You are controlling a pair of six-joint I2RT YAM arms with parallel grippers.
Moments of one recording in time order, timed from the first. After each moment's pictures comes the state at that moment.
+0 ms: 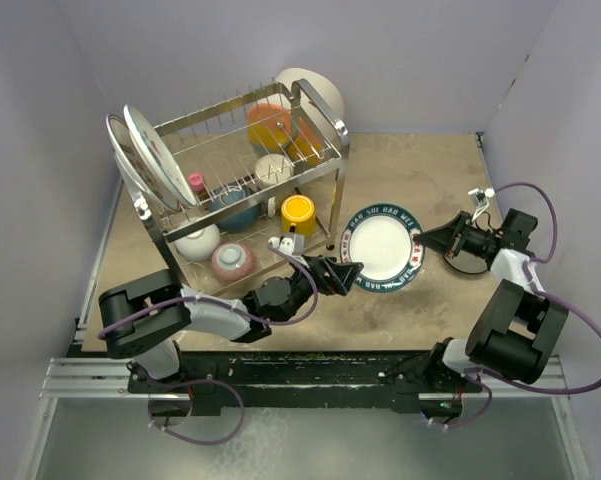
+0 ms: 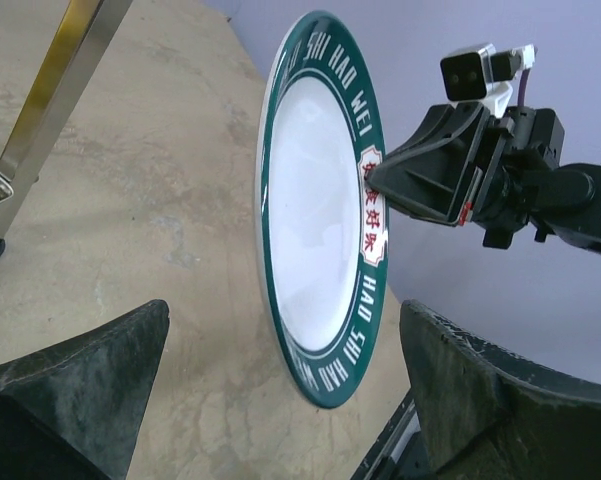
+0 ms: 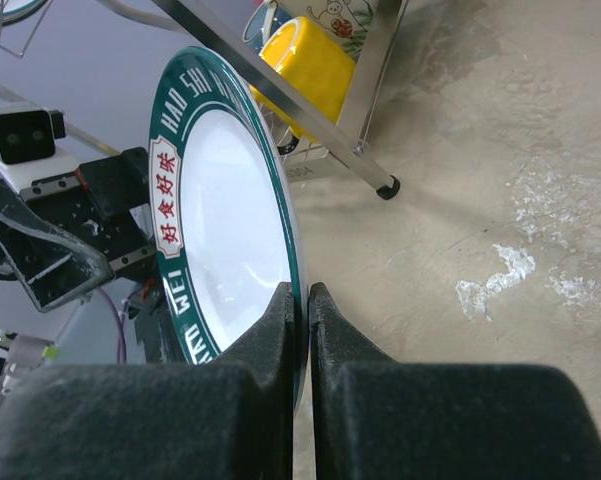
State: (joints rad) left arm -1.18 1.61 0.53 1.17 -0.45 -0.72; right arm -0.50 1.36 0.73 -0.22 -1.49 -0.09
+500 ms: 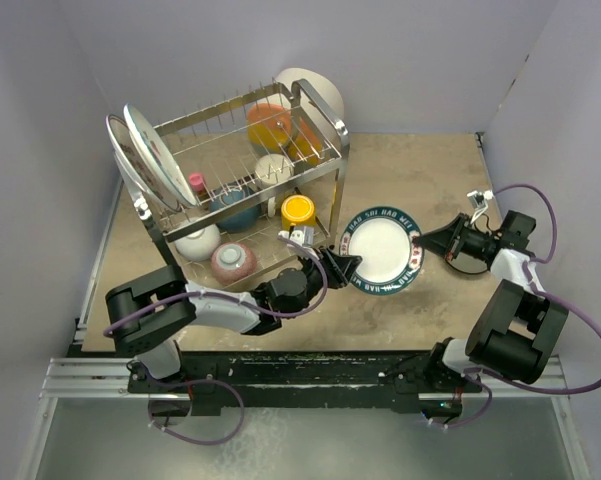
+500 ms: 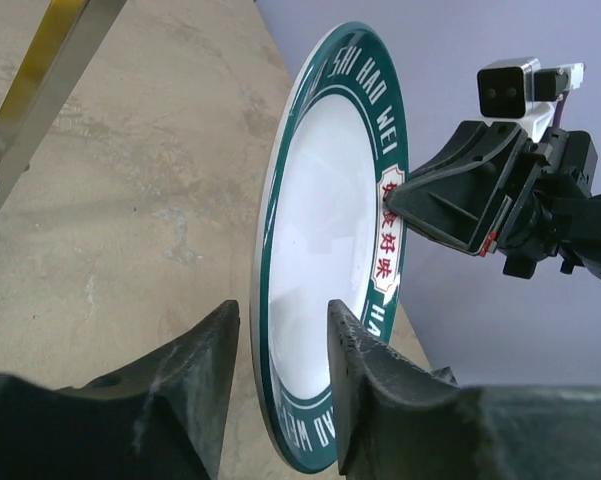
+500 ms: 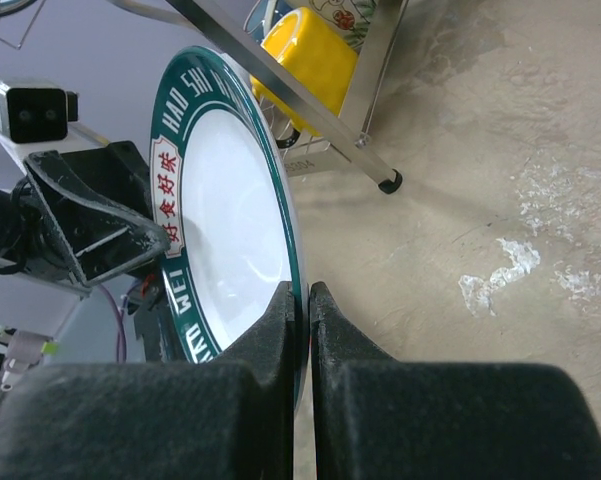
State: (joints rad) left arm -1.16 1.66 0.66 1.00 -0.48 -0.82; right arm -0.50 1.36 0.73 -0.28 -1.49 -0.16
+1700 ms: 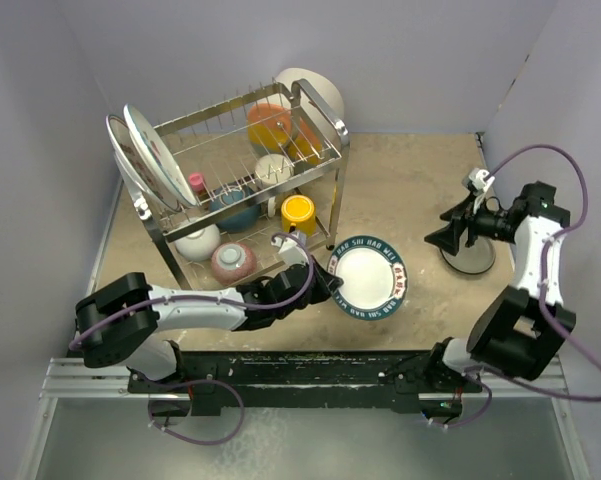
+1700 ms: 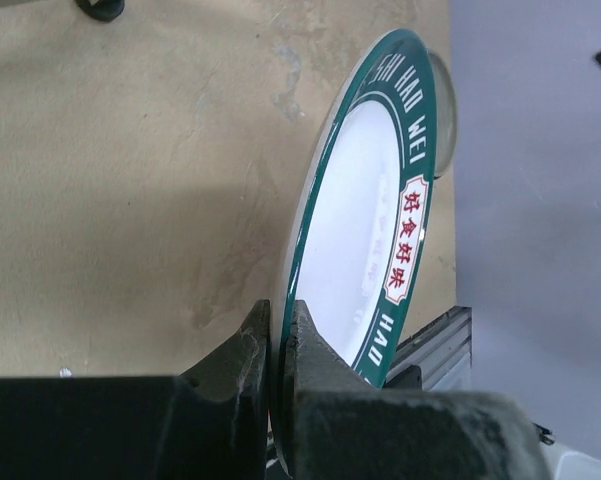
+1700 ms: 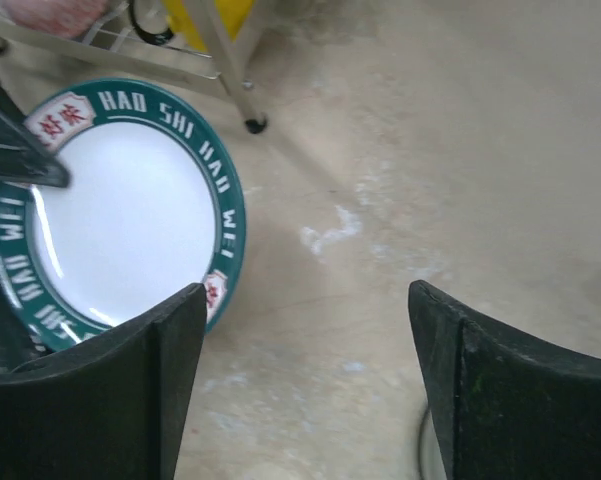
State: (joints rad) left arm -1.16 1.49 0.71 0.36 -0.40 -1.18; right arm -0.49 1.43 1.18 -1.17 -1.19 -1.15
